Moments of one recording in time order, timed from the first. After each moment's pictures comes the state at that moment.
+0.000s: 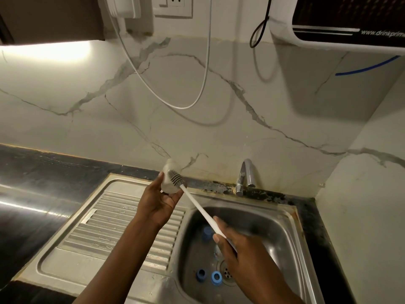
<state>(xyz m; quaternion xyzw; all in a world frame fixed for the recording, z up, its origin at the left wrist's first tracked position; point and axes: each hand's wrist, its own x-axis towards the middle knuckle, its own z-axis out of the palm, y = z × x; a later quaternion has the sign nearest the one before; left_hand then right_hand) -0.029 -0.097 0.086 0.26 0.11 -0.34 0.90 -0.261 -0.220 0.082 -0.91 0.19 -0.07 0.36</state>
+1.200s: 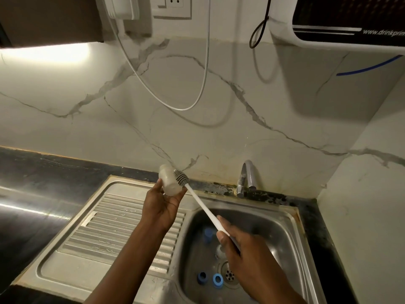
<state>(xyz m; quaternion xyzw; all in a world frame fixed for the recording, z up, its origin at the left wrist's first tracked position) -0.032 -0.108 0.083 0.25 0.14 -0.30 0.91 -0.259 -0.225 0.087 -0.89 0.21 -0.09 0.40</state>
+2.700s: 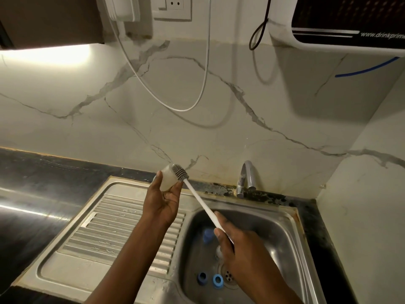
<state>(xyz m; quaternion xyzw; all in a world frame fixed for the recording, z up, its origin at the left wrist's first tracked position) -0.015 -0.115 0.074 0.19 0.14 -0.28 0.93 -0.247 -0.220 0.088 -0.91 0.22 -0.10 0.35</state>
